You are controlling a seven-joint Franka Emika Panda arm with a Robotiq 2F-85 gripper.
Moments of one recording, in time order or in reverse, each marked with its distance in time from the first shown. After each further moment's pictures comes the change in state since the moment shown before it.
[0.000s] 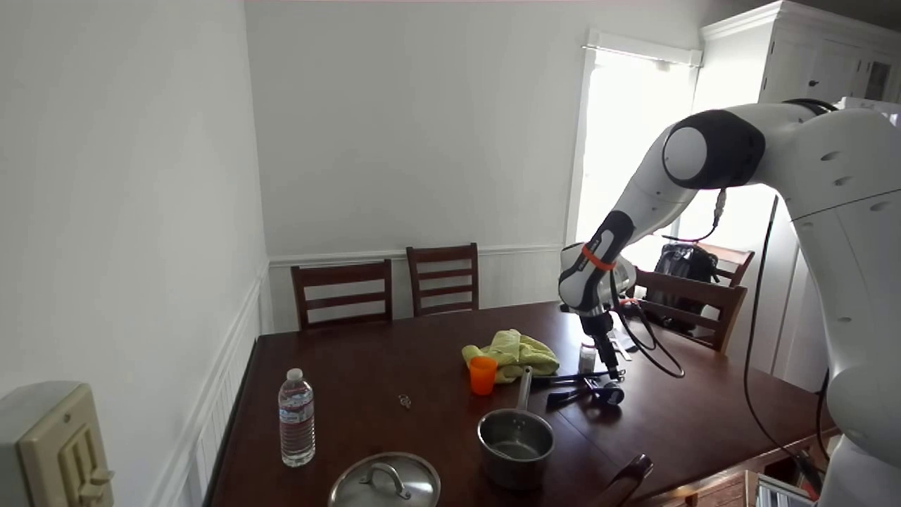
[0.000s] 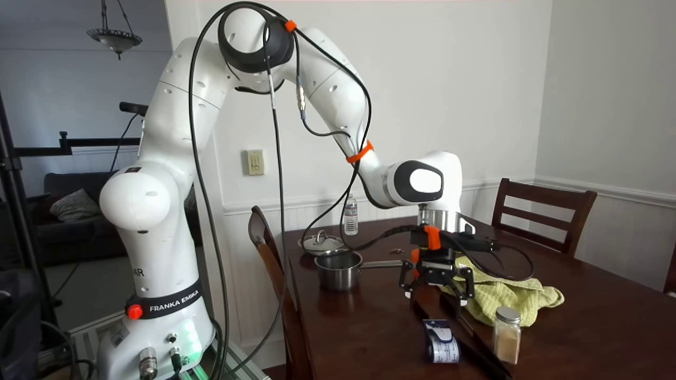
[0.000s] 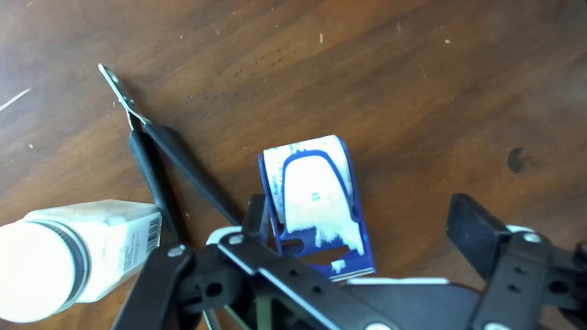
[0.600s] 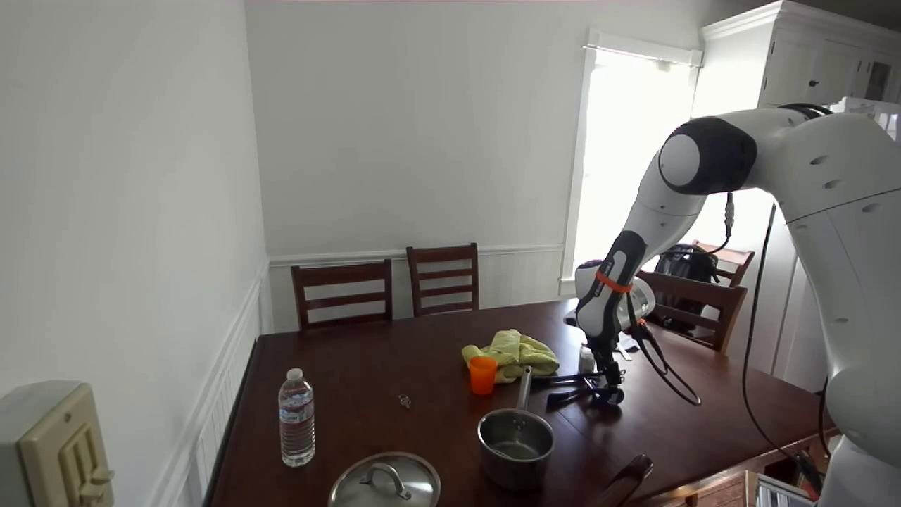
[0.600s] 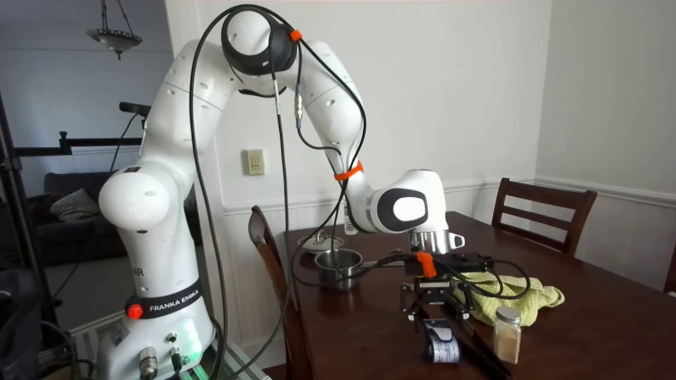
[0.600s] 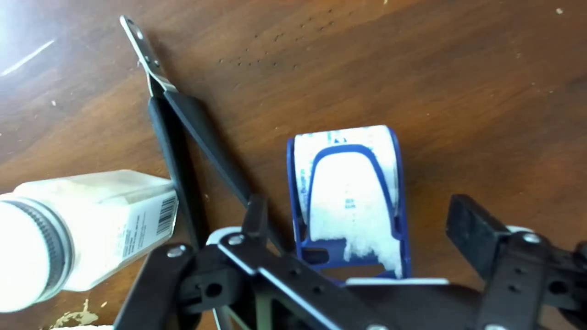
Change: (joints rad) arm -0.007 0.032 -0.025 -0.132 -0.059 0.355 -0.011
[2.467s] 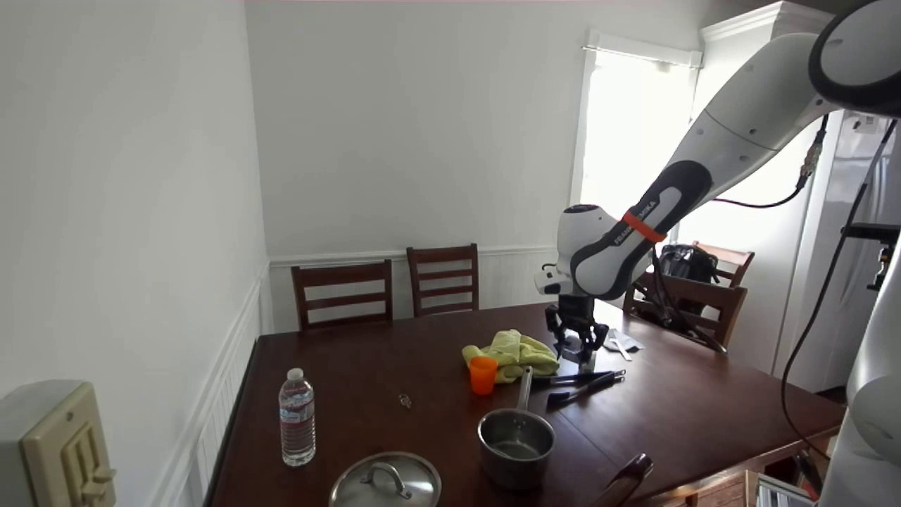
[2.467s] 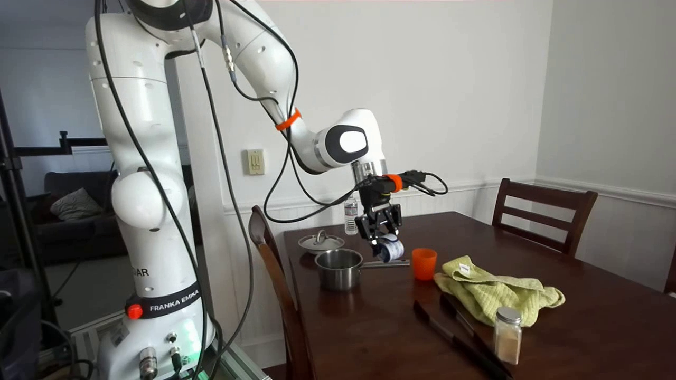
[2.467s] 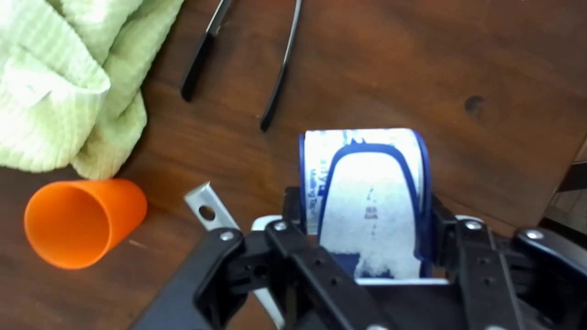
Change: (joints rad) arm 0.177 -0.542 0.107 -0.313 -0.048 -0.120 -0.558
